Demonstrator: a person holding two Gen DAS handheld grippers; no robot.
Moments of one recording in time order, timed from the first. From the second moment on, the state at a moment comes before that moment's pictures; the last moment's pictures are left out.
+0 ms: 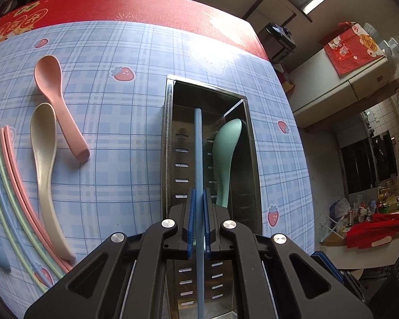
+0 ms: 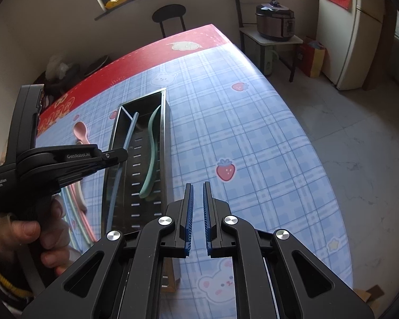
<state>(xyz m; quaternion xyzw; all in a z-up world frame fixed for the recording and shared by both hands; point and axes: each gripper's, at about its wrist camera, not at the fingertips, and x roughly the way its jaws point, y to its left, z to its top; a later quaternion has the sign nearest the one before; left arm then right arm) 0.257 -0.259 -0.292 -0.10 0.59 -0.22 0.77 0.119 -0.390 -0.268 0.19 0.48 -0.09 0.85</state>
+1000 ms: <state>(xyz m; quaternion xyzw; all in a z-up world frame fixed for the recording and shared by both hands) 0.222 -0.008 -0.280 -0.05 0.54 -0.13 0.83 0.158 -0.271 -0.261 0.20 0.46 0.01 0.86</state>
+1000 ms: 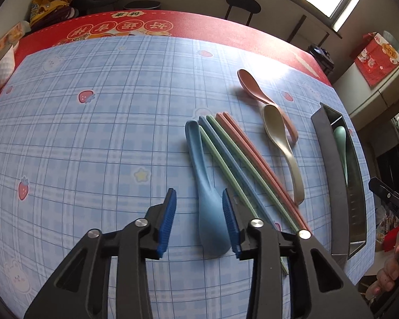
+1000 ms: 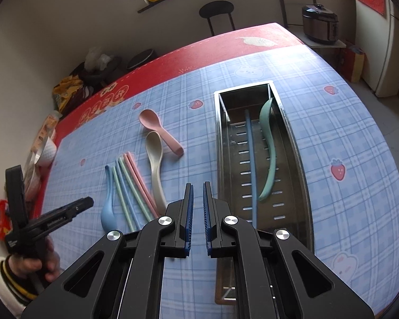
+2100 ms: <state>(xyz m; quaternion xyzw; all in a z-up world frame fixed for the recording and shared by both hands) 0.205 0.007 -0.297 0.00 0.55 -0.10 0.83 0.161 -0.249 -0.281 0.21 0.49 0.01 0.85</state>
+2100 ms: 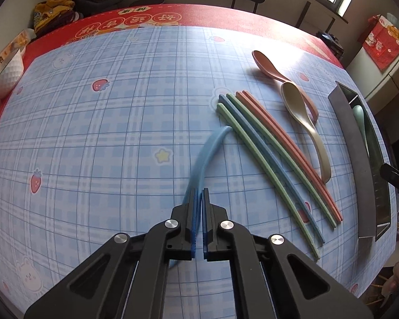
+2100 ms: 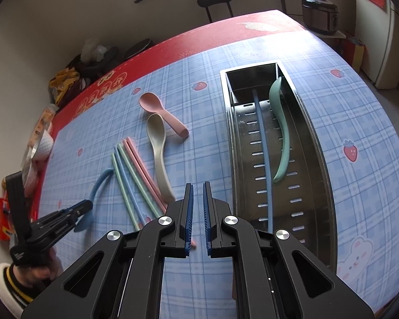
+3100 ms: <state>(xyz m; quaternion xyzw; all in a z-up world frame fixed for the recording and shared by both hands) 0.264 0.004 -0.309 0.04 0.58 -0.17 0.80 0.153 -0.231 -0.288 0.21 0.50 0.00 0.84</state>
